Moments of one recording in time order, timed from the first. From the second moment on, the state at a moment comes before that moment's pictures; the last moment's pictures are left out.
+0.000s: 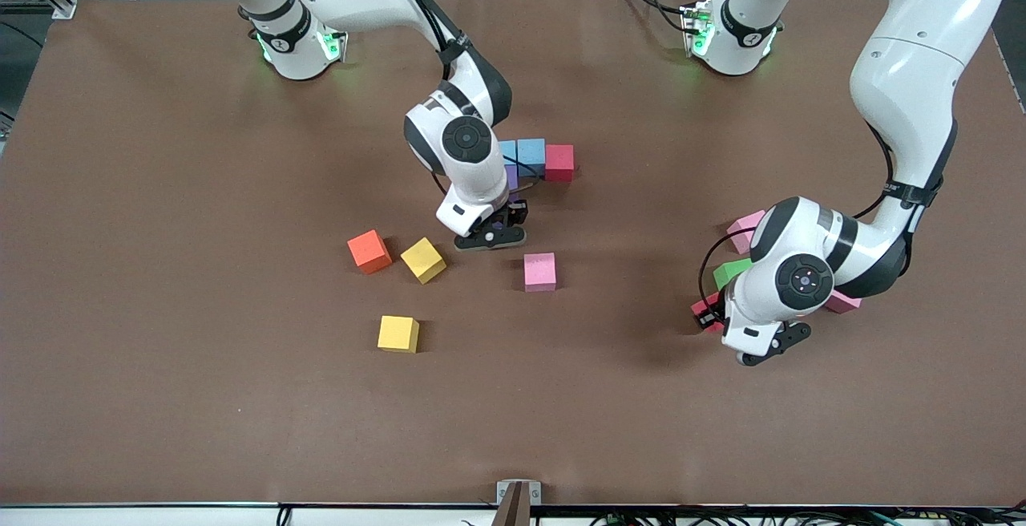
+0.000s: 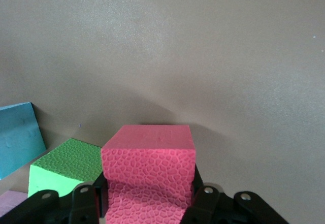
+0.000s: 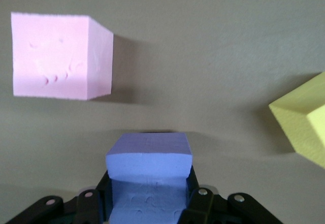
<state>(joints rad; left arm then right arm) 0.23 0.77 -0.58 -1.56 0.48 2.08 -0.95 0.82 0.63 -0.05 -1.69 0.09 2.36 0.60</state>
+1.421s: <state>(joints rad) 0.23 0.78 -0.58 -1.56 0.48 2.08 -0.95 0.91 0.63 -0.09 -1.74 0.09 2.40 0.78</state>
